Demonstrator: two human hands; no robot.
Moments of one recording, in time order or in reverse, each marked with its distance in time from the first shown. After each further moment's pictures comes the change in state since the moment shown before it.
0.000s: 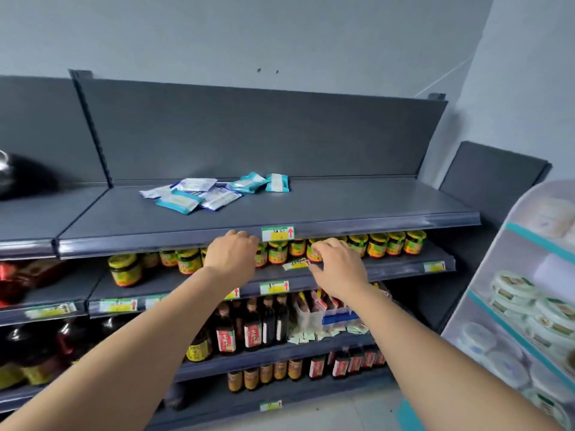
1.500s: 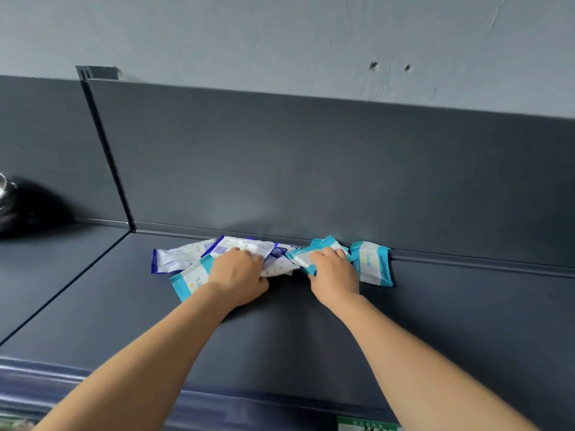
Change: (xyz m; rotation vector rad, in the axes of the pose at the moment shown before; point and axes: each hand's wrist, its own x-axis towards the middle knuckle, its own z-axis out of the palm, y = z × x) left_hand 0.296 -0.198 0.106 0.032 -0.091 -0.268; right_hand 0.411 -0.076 0.157 0.034 -0.122 -0.171
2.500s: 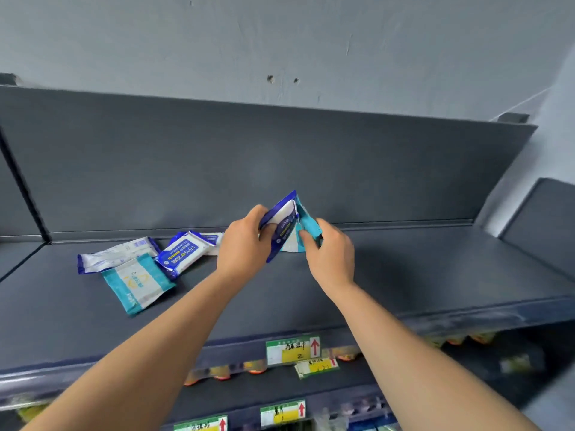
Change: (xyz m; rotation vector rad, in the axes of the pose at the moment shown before) left_hand -0.059 0.124 -0.070 -0.883 0.417 0.118; right_hand -0.124 0.052 -0.083 0.437 0.594 0.271
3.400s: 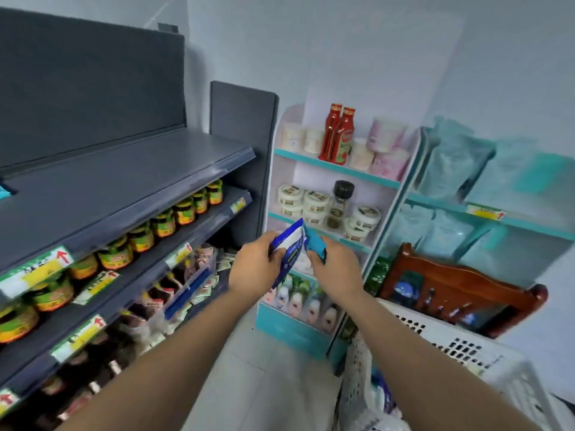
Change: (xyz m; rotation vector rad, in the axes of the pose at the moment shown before) left_hand -0.336 0.217 0.072 -0.446 -0.868 0.458; right_hand -0.377 0.052 -0.322 -0.654 0.211 0.716
